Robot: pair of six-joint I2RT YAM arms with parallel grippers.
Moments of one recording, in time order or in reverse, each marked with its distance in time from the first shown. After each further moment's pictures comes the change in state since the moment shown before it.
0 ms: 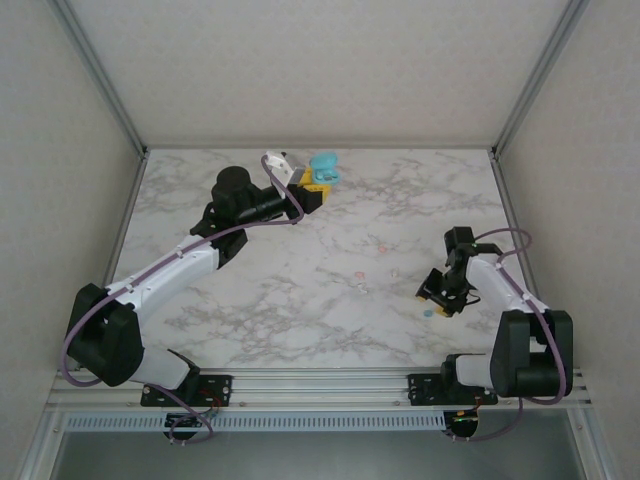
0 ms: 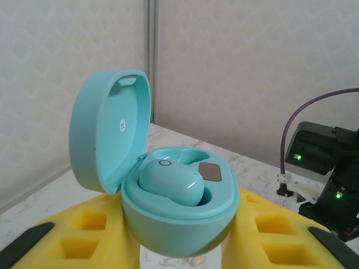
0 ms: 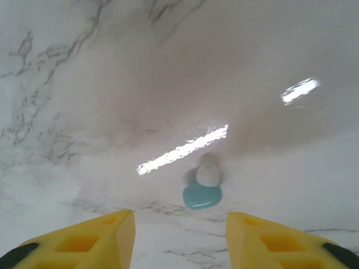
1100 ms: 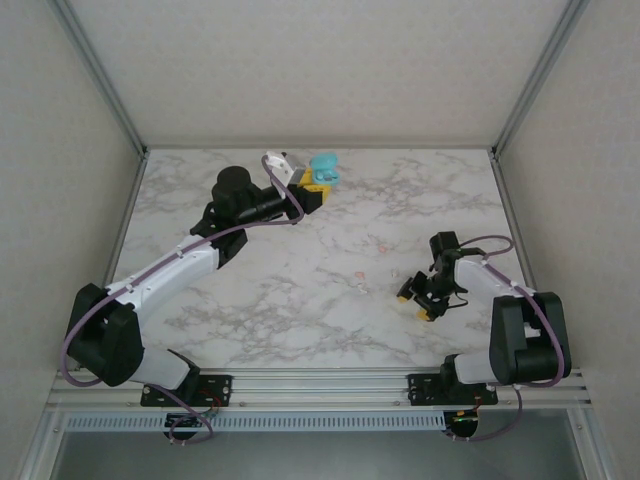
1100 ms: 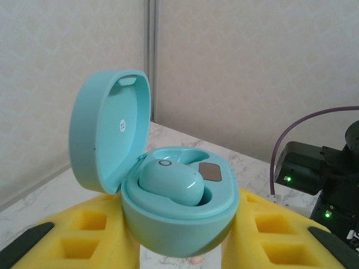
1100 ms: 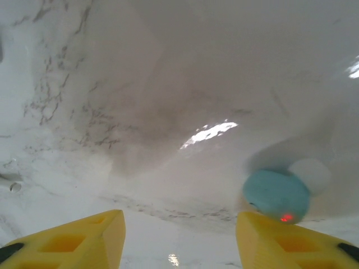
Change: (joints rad) left arm 0.000 0.000 0.002 -0.009 0.000 0.000; right arm 0.100 0.081 -0.063 0.149 -0.185 0.107
